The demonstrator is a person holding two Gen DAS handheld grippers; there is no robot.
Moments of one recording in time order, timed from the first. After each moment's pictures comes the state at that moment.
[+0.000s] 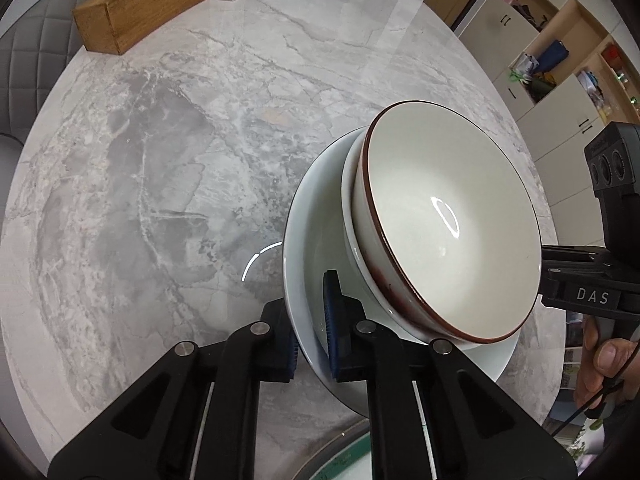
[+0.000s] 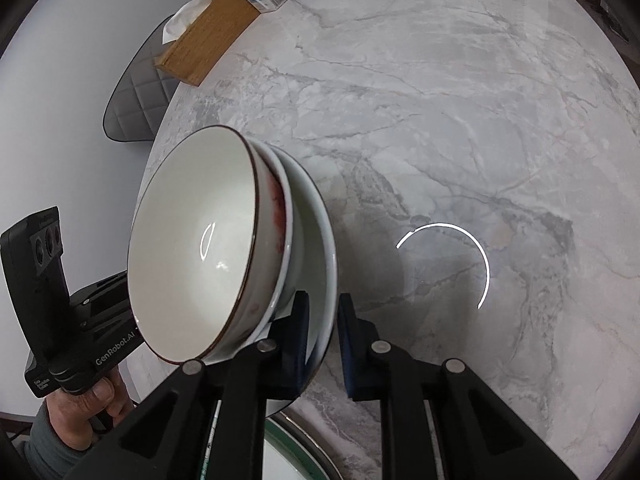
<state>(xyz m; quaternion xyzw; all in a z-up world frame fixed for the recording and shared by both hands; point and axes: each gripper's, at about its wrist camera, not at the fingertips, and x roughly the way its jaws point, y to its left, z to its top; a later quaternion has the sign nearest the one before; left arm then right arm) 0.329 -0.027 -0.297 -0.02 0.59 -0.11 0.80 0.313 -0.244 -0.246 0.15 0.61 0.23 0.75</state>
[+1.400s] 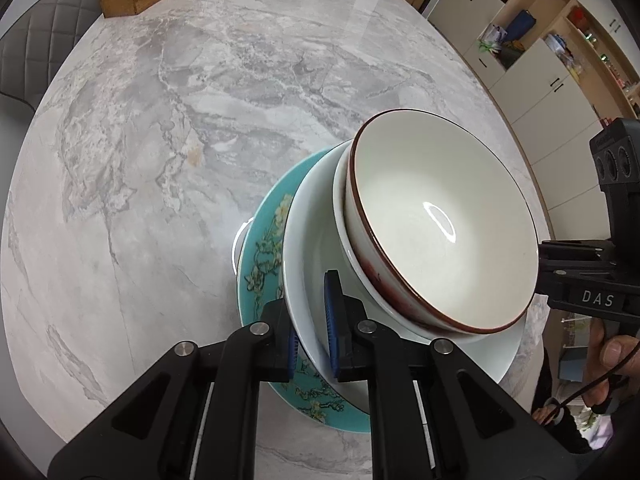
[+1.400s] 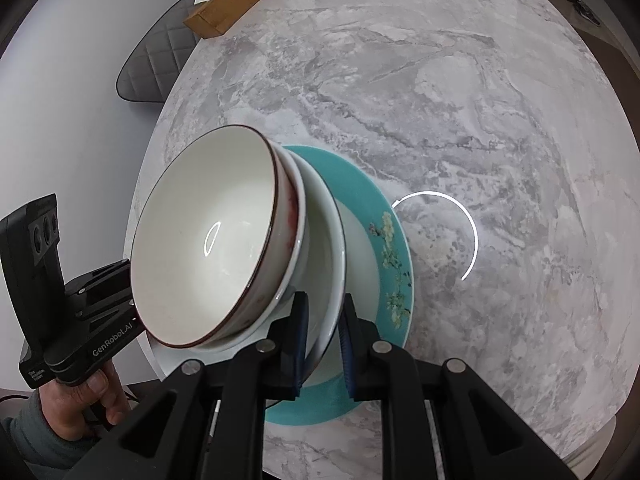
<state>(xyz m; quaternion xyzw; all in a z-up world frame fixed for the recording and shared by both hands) 0.108 -0.024 -0.283 0.00 0.60 -0.15 0.79 0.106 -0.241 -0.238 0.15 0.61 0.19 0.75</state>
